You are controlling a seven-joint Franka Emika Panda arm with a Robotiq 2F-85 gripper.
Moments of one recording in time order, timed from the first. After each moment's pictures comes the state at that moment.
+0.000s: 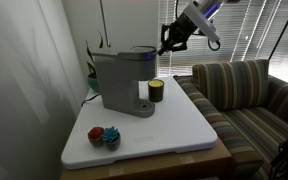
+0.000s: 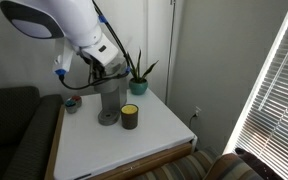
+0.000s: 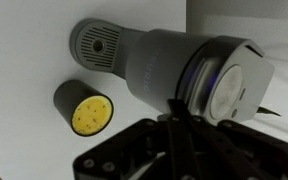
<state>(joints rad) 0.14 0.25 -0.05 -2.13 1.25 2.78 -0.24</state>
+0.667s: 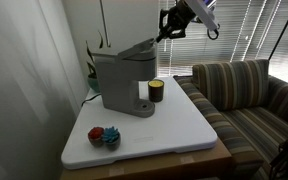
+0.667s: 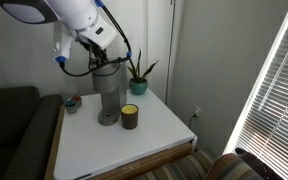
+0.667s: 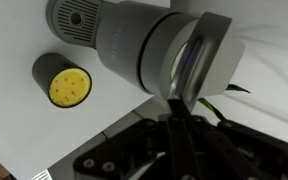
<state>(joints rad) 0.17 0.20 -0.05 -2.12 1.25 2.87 -0.24</state>
